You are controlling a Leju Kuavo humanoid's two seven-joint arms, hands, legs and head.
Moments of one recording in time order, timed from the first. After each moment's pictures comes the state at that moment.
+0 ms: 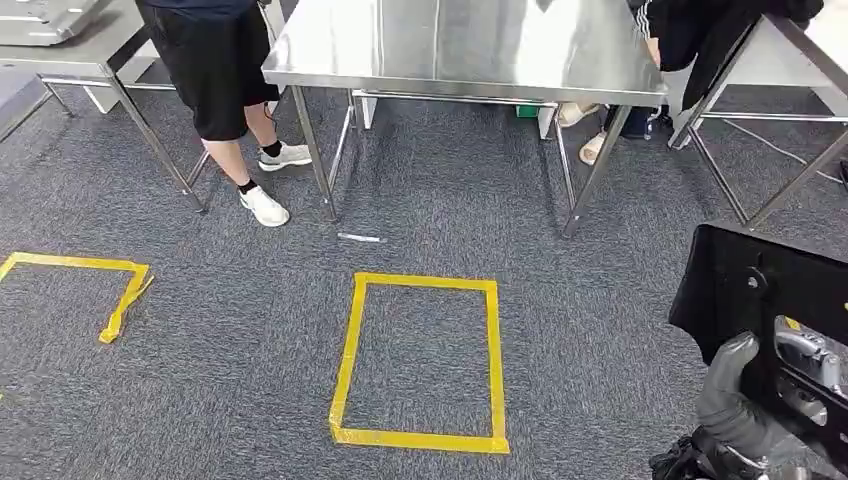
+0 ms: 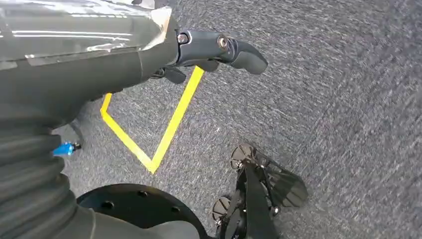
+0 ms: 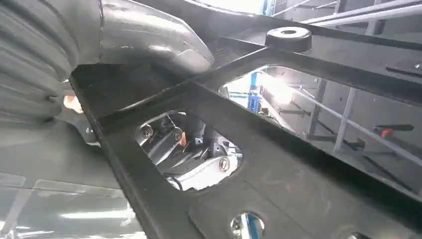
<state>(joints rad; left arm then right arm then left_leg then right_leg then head) -0.12 -0.20 1.38 -0.19 -0.85 0.31 -0.23 0.17 0.11 -0.14 -1.92 0.08 -0.42 -0.66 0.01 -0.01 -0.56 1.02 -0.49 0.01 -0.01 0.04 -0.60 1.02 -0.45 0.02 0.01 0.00</state>
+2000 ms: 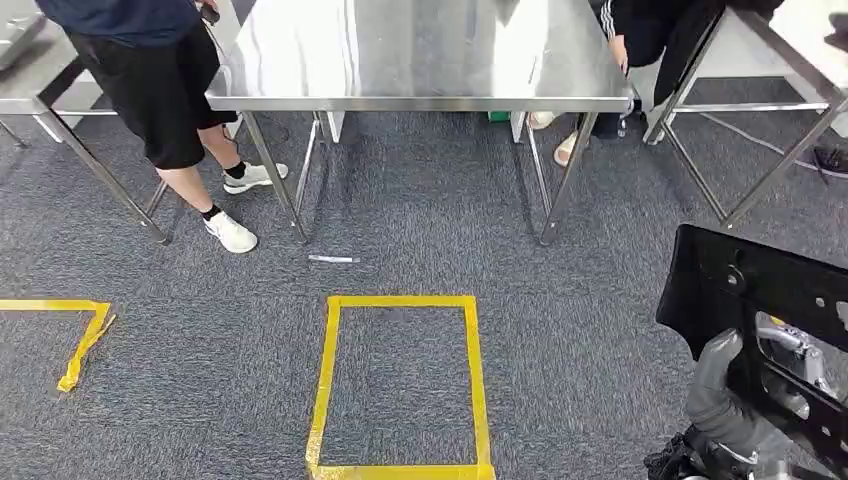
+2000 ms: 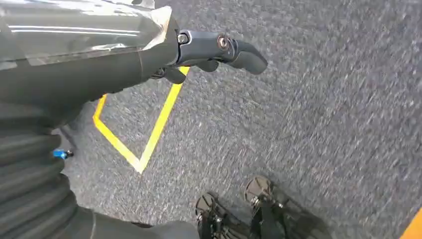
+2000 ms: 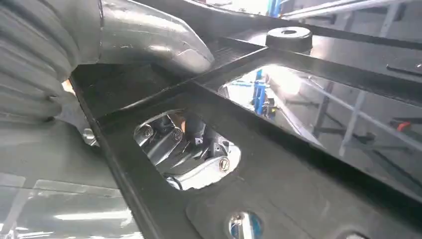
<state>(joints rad) -0.12 -0.19 1.36 -0.19 -0.86 0.36 -0.23 0.17 0.10 -0.12 -1.91 0.12 -0.42 -0.65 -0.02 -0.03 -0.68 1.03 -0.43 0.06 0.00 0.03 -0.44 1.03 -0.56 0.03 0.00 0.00</state>
